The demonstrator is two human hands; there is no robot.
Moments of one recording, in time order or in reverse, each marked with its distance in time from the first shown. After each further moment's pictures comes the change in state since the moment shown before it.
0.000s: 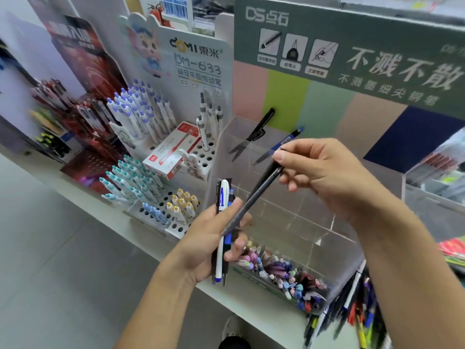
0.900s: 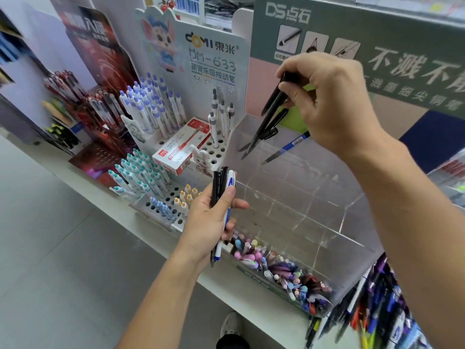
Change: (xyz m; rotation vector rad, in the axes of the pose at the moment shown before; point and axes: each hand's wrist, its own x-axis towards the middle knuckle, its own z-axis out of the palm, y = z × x) left_hand 0.009 0.003 -0.009 0.210 0.316 0.239; right_hand 0.064 -0.045 0.002 -0.939 0.253 -0.908
